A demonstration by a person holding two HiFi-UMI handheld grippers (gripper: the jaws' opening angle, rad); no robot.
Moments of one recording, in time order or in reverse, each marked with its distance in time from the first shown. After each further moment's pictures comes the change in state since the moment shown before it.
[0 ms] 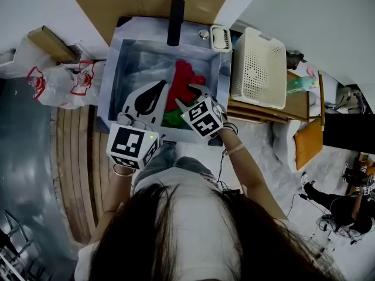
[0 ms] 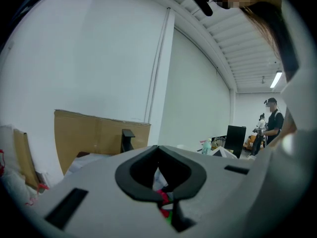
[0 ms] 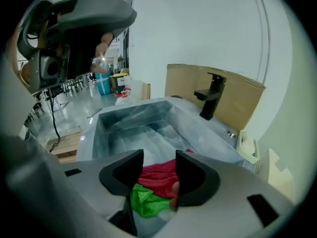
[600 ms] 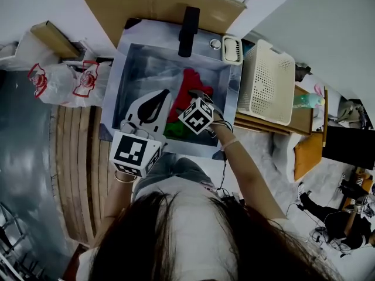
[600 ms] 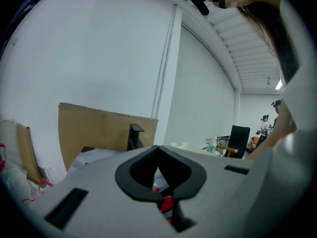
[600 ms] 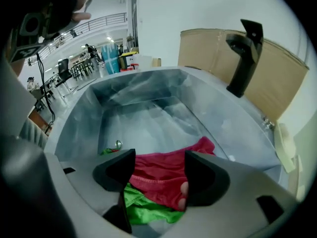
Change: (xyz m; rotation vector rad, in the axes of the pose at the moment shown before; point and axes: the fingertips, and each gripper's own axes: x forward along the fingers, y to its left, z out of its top) left arm 0.012 0.036 -0.018 -0.037 0.030 0.034; right arm 0.094 0.002 -0.042 -0.093 0.225 0.140
